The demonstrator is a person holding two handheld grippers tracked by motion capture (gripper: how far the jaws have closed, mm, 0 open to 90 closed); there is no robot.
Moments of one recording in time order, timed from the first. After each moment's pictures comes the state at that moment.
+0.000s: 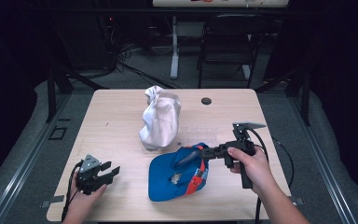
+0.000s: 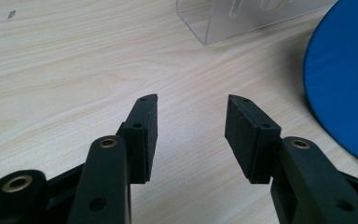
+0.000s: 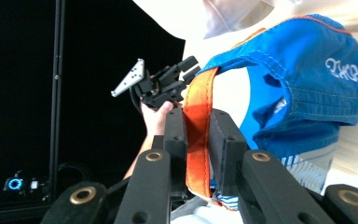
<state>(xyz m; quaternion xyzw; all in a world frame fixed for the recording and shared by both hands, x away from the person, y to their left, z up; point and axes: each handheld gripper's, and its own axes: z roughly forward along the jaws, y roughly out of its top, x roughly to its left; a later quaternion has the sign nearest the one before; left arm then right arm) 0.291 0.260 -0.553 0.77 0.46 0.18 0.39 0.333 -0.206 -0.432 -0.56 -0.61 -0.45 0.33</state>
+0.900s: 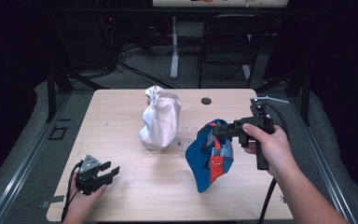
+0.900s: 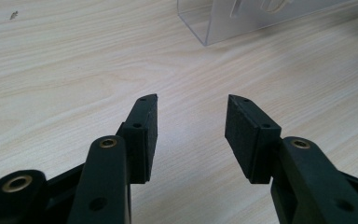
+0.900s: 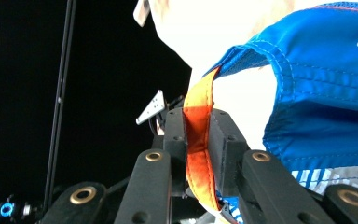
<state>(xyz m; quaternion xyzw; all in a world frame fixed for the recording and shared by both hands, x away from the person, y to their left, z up) 0.290 0.261 -0.552 0.77 0.46 0.19 0.39 0.339 -0.233 -0.354 -0.59 -0.60 -0.47 0.28</state>
